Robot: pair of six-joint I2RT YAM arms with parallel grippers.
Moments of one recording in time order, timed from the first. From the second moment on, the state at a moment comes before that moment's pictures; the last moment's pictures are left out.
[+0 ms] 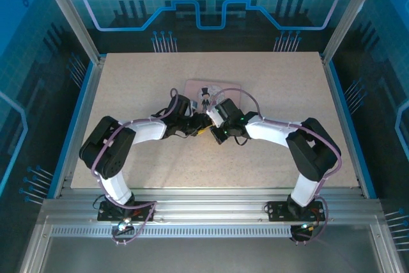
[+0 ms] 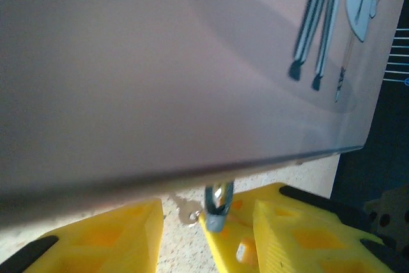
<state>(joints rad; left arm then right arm) -0.49 1.77 0.89 0.10 0.50 -1.01 0.68 1.74 1.03 -0.29 -0.11 0.00</state>
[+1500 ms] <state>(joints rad) -0.50 1.81 0.95 0.10 0.50 -1.01 0.67 1.69 0.97 -0.25 -0.08 0.07</state>
